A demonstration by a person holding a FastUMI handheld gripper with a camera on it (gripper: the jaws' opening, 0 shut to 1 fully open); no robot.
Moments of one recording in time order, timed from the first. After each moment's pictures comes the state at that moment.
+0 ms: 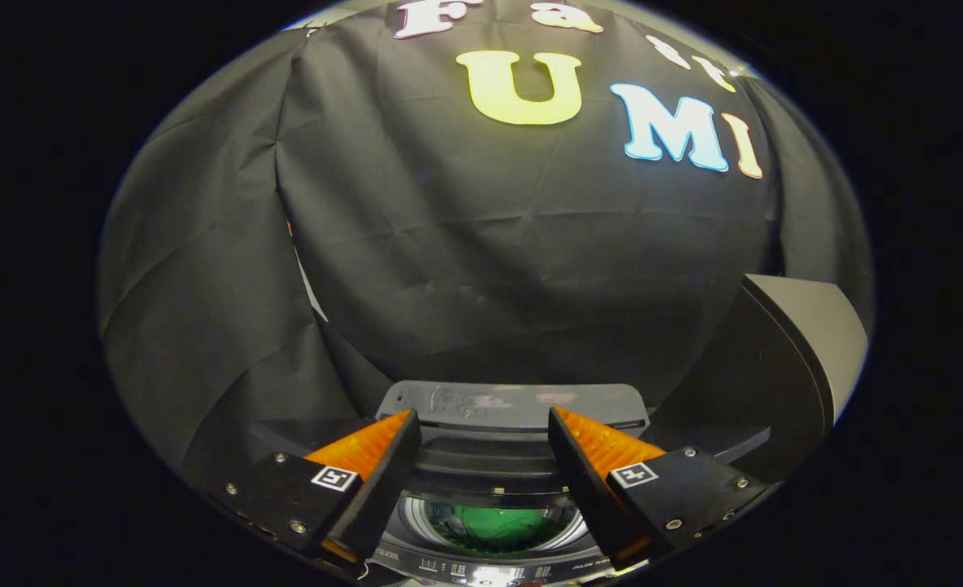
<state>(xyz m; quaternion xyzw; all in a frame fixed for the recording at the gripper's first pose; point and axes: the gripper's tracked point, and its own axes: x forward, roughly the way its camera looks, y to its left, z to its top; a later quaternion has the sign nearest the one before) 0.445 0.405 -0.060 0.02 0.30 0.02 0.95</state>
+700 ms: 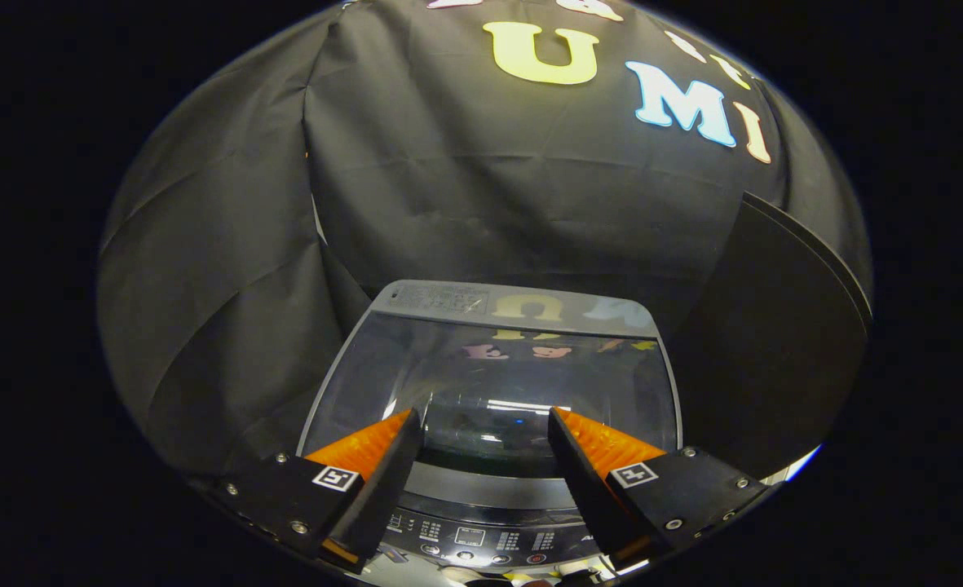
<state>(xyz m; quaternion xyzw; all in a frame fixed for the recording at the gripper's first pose) 0.375 0.405 -0.155 -0.02 0.35 0.04 0.94</state>
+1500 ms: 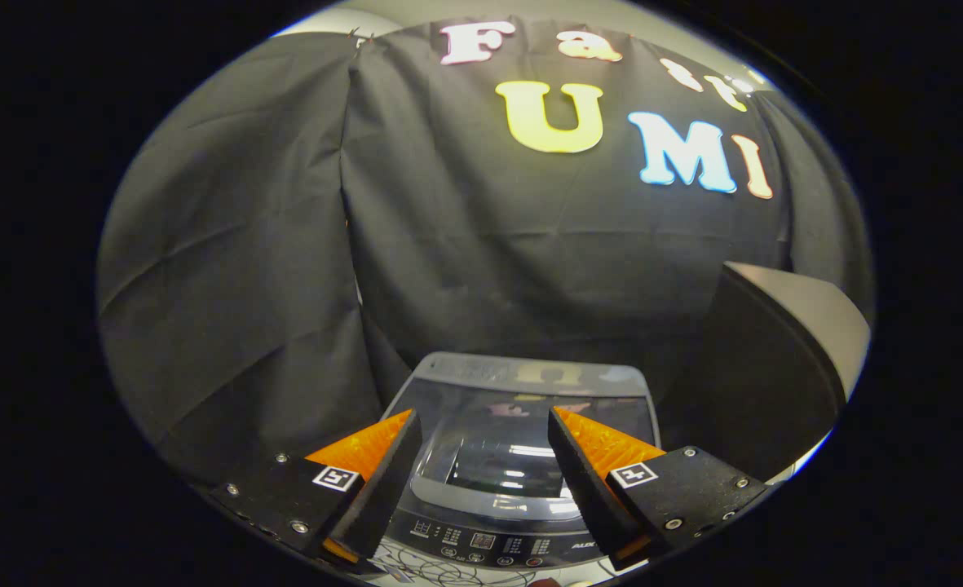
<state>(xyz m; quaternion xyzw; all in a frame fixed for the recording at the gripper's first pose) 0.352 0.391 -0.026 0.01 0.20 0.08 0.98</state>
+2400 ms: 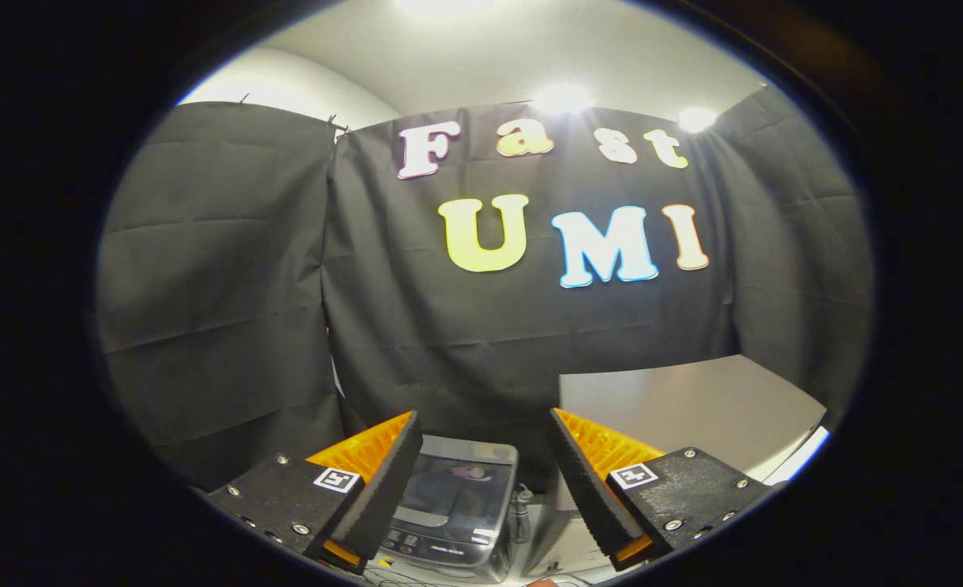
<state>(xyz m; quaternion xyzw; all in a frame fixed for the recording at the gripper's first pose) 0.237 0.158 0.105 0.02 0.05 0.06 1.00</state>
